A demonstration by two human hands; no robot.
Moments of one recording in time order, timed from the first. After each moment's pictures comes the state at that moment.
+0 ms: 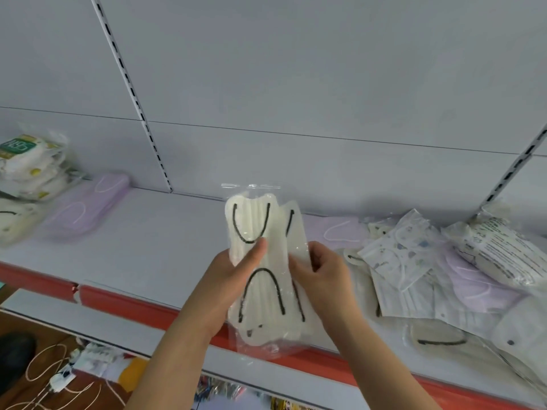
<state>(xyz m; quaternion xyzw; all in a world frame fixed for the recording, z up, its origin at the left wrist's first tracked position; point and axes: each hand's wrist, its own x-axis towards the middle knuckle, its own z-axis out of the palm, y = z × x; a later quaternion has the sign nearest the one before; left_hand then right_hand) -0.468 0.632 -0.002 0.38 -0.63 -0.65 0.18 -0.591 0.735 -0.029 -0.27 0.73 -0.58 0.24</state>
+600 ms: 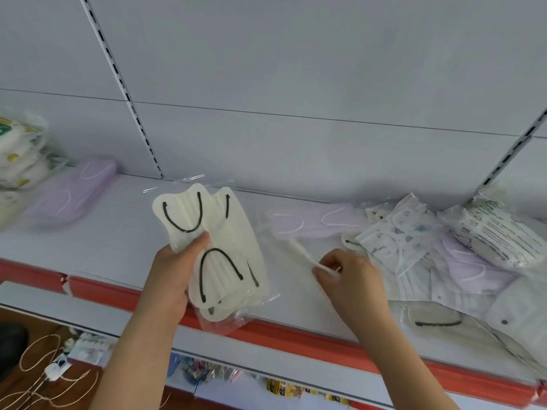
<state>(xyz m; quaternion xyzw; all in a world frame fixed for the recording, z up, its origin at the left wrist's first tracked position) -0.436 0.582 -0.034 0.49 -0.48 -0.65 0.32 -0.612 0.768 -0.048 -0.31 0.90 -0.31 0.09</state>
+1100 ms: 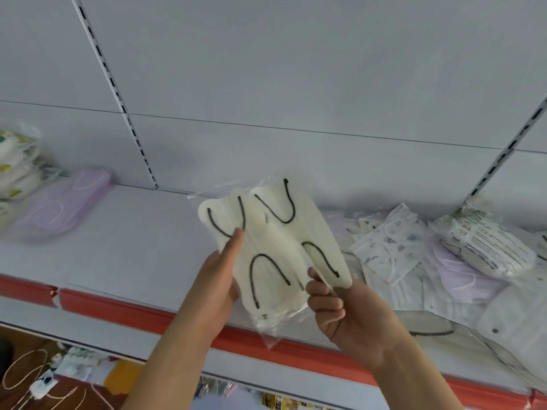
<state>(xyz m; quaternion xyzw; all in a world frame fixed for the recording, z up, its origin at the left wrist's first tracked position) -0.475 0.632 -0.013 0.35 -0.52 -0.75 0.23 -0.610 0.784 -0.031 -0.01 0.25 -0.70 0.67</state>
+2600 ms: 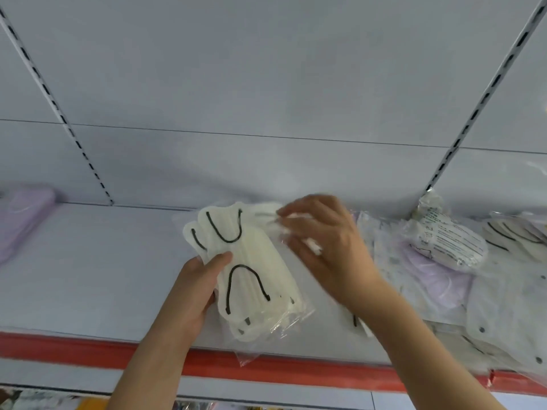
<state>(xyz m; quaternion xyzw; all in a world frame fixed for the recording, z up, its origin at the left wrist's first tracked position) -0.498 0.611 -0.030 0.37 -0.55 -0.73 0.19 -0.652 0.763 0.010 -0.58 0.70 -0.37 -0.17</state>
